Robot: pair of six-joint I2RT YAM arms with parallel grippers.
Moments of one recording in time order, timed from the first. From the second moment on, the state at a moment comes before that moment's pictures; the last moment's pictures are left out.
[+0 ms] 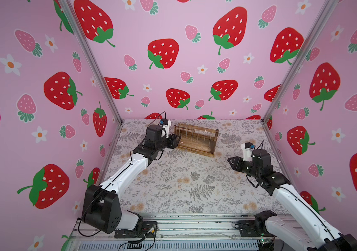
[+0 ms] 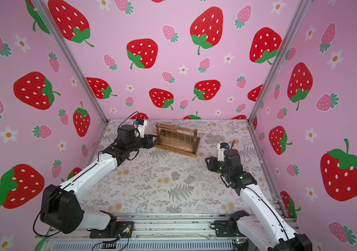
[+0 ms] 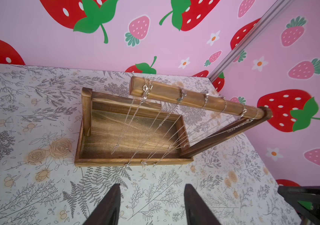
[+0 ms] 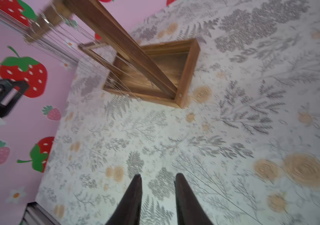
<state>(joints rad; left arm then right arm) -0.34 1.46 1.10 -0.15 0.27 -0.29 0.33 0.86 0.58 -0.34 -0.18 0.54</state>
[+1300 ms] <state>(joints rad) -0.34 1.72 1.34 -0.07 0.22 -0.17 0.33 0.71 0.29 -0.05 -0.19 0.42</state>
